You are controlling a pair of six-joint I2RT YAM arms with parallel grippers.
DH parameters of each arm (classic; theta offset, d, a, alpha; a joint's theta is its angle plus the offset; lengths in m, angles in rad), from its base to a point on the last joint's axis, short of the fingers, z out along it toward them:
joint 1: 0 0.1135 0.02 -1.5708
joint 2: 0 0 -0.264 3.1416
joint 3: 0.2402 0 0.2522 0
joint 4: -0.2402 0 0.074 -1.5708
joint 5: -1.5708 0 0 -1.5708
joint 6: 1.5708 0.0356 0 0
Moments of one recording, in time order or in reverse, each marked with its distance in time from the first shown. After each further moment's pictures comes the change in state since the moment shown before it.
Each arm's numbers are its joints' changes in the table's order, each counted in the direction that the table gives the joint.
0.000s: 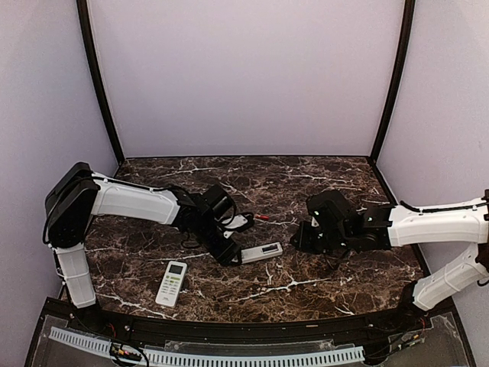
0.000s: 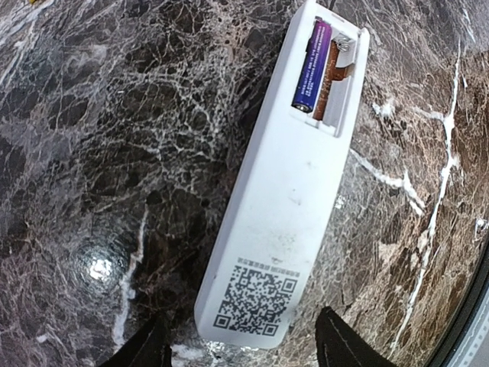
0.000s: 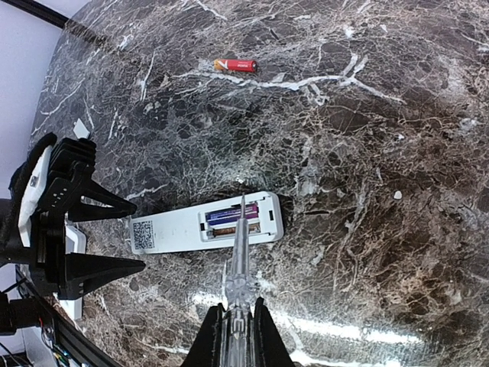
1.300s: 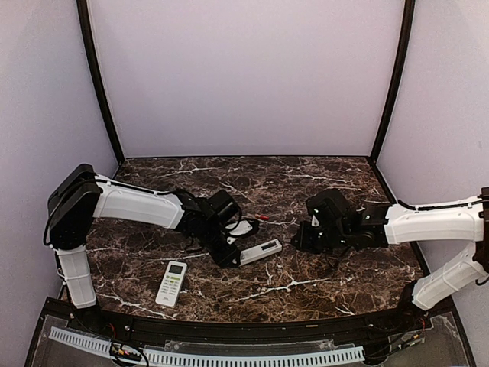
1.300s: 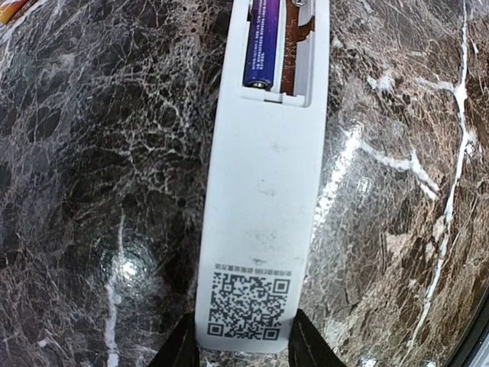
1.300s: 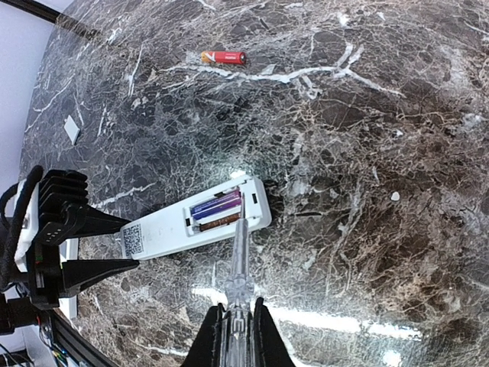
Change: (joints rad) left arm -0.048 0.014 0.011 -0.019 0.077 0.067; right arm -0.040 0.032 -0.001 0.012 0.049 -0.016
